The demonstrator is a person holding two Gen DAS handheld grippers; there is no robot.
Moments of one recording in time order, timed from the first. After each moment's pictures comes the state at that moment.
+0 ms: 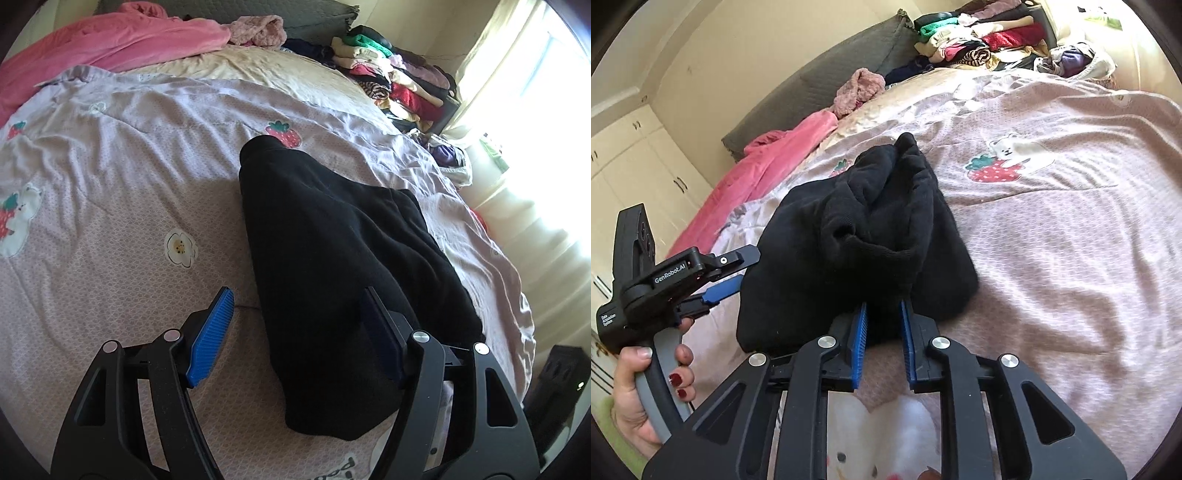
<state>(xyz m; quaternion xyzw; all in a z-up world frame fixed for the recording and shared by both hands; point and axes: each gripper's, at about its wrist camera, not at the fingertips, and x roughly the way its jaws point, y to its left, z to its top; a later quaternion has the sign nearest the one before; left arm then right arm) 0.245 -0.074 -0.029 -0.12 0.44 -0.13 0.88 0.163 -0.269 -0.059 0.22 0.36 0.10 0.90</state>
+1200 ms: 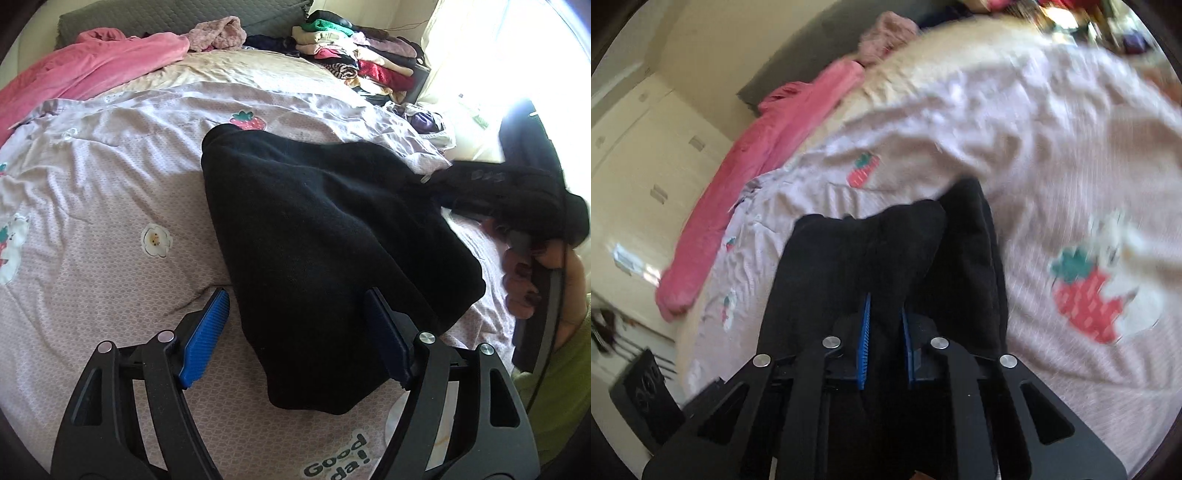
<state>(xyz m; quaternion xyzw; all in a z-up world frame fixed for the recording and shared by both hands) 0.227 -0.098 -0.036 -0.05 0.44 -0.18 0.88 0.316 -0.268 -0.016 0.18 0.43 0.20 0.86</state>
